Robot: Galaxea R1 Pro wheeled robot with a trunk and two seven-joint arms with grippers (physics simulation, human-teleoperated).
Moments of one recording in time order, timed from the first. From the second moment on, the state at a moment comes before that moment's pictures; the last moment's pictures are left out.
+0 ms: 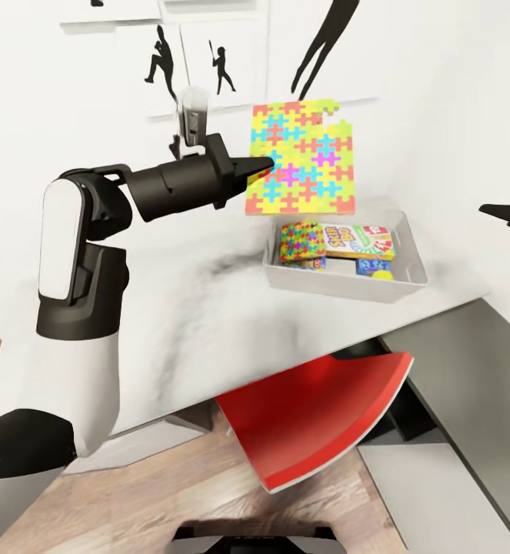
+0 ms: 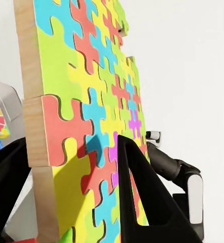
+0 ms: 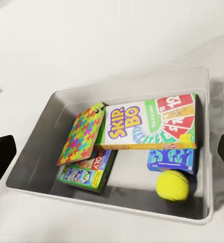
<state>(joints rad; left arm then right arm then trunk) -1.26 -0.07 -0.17 -1.61 1.62 1.02 0.39 -0.91 -0.75 -0.25 -1.62 -1.18 1.04 0.02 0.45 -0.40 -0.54</state>
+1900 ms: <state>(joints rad) -1.27 -0.09 -0.18 -1.50 1.50 0.99 0.39 -0.85 -0.74 -0.25 -1.62 -1.19 1.04 0.08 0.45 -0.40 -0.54</state>
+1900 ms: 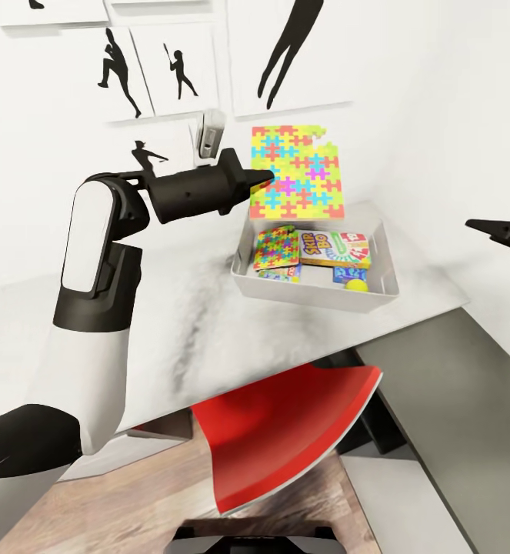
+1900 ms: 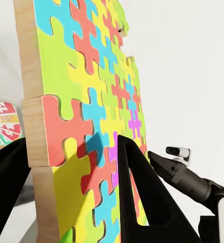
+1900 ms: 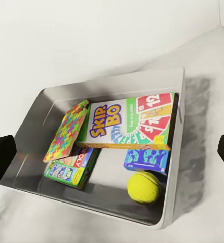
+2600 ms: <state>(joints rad) -1.31 -0.12 -0.23 -1.31 1.47 0.97 0.33 -0.85 -0.74 -0.25 -1.62 -1.19 1.04 0.08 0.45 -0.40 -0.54</state>
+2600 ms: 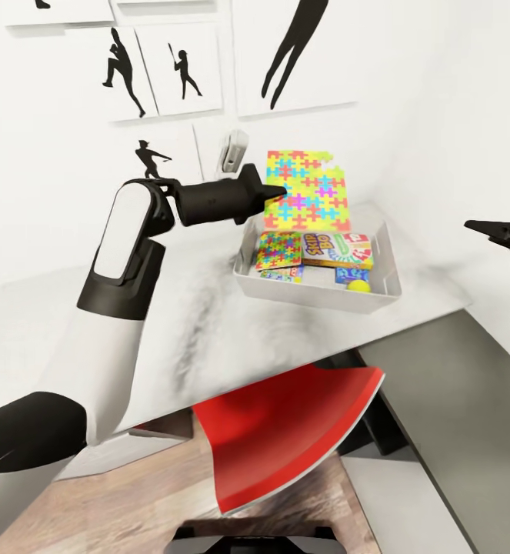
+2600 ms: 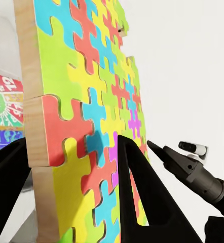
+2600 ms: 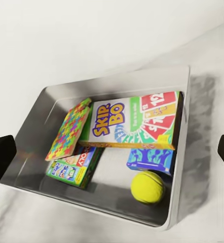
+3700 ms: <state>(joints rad) -1.46 -0.11 -0.23 -0.80 1.22 0.92 -0.05 -0.82 -0.74 -0.25 -1.62 -1.20 1.04 0.08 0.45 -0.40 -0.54</state>
